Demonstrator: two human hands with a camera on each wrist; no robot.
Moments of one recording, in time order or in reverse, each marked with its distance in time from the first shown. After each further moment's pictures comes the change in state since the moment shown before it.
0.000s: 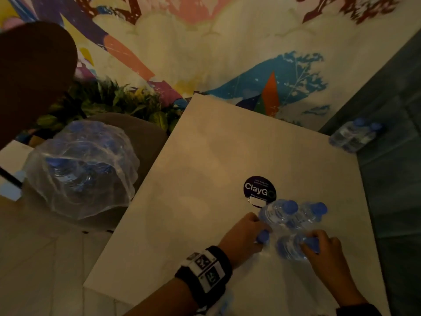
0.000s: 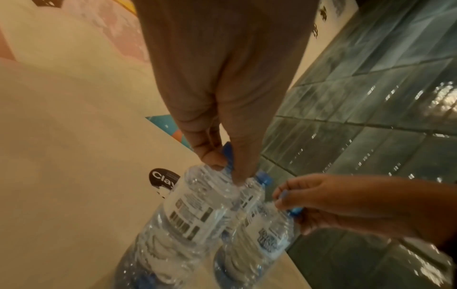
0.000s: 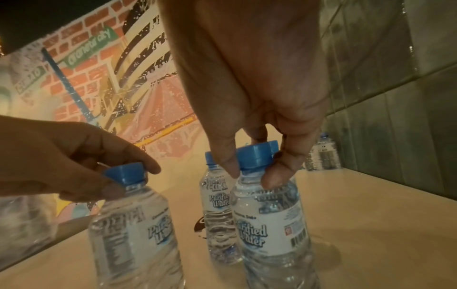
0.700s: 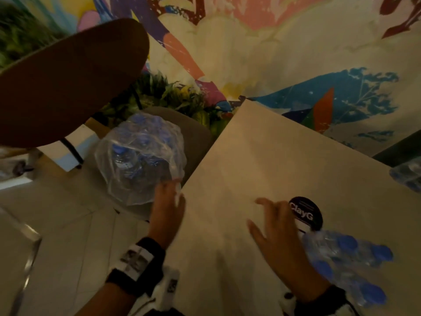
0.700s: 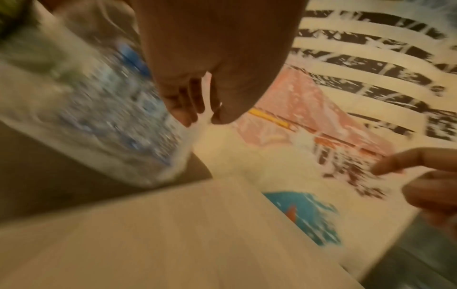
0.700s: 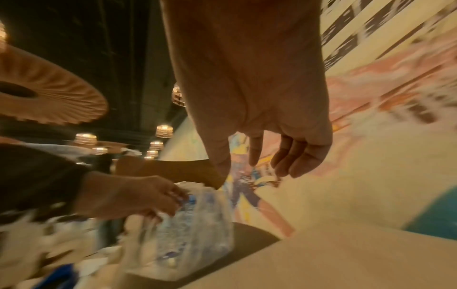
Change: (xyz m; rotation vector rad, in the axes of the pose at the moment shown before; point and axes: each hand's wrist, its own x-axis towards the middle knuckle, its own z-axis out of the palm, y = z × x) left_hand -0.116 -0.160 -0.146 0.283 0.938 -0.338; right_hand -0.045 -0.210 0.067 -0.120 -0.035 -0.746
